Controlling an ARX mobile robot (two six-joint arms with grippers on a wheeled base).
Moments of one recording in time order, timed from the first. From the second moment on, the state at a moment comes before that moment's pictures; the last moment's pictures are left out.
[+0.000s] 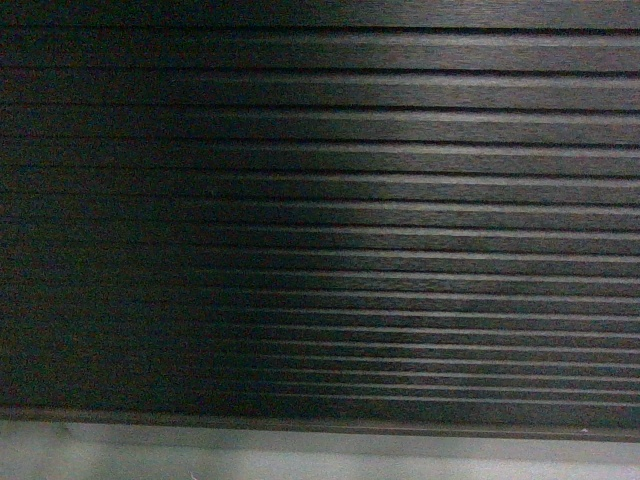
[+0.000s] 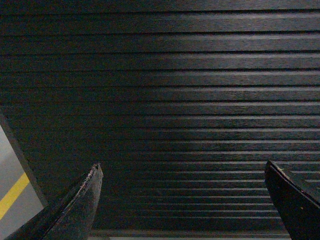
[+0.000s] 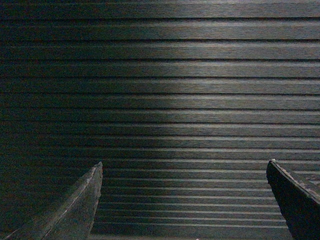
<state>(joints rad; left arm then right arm) 0.00 0.01 0.01 0.00 0.00 0.00 0.00 0.00 0.01 0.00 0.00 0.00</state>
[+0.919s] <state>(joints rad) 0.00 0.01 0.01 0.00 0.00 0.00 0.00 0.00 0.01 0.00 0.00 0.00</state>
